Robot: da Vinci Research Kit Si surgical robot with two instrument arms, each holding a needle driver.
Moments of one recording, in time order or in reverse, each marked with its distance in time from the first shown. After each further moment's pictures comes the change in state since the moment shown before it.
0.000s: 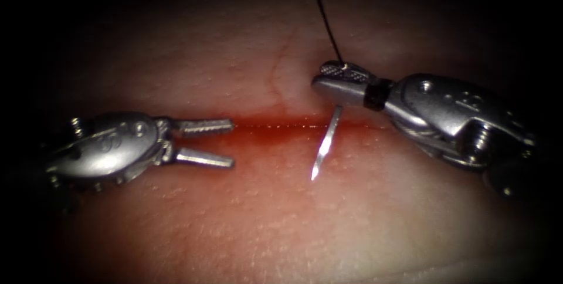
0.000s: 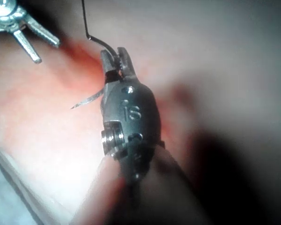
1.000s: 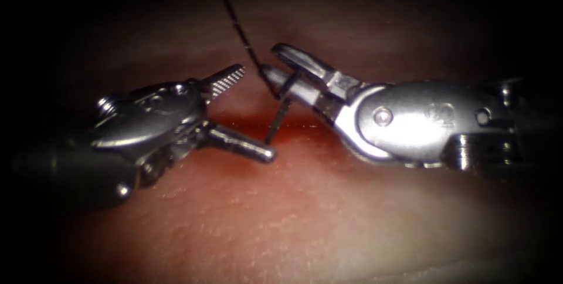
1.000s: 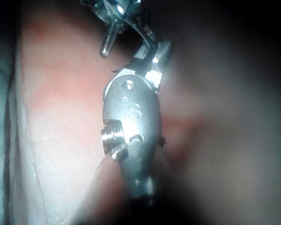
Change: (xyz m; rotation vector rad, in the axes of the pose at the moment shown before) right arm 0.005 -0.007 0.001 -0.172 0.240 -0.422; left arm 0.004 0.000 0.003 0.155 0.074 -0.446
